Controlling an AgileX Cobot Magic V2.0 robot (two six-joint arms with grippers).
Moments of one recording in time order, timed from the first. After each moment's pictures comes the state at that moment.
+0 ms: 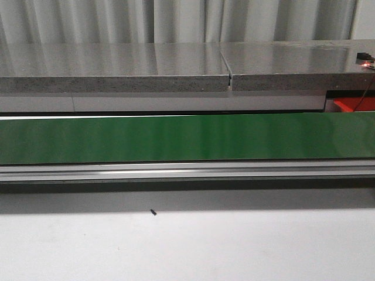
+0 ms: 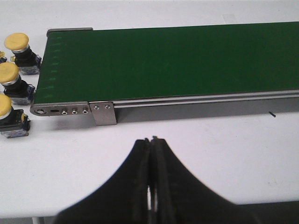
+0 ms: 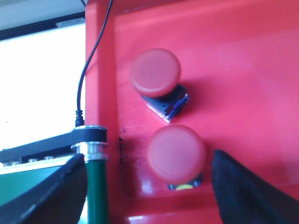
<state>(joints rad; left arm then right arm) 0.00 0.41 -0.66 -0.15 0.96 0.08 -0.47 1.73 -1.11 0.87 0.40 -0.86</state>
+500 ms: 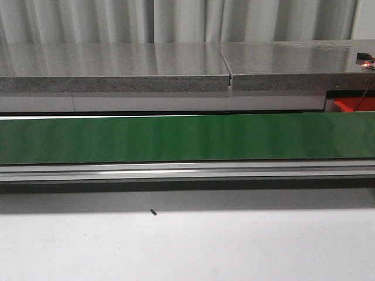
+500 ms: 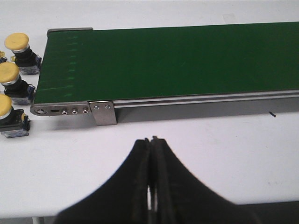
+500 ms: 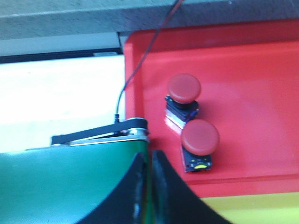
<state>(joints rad) 0.00 0.41 -0.66 -0.15 0.96 0.08 -0.36 1.38 -0.88 0.87 0.27 -0.90</state>
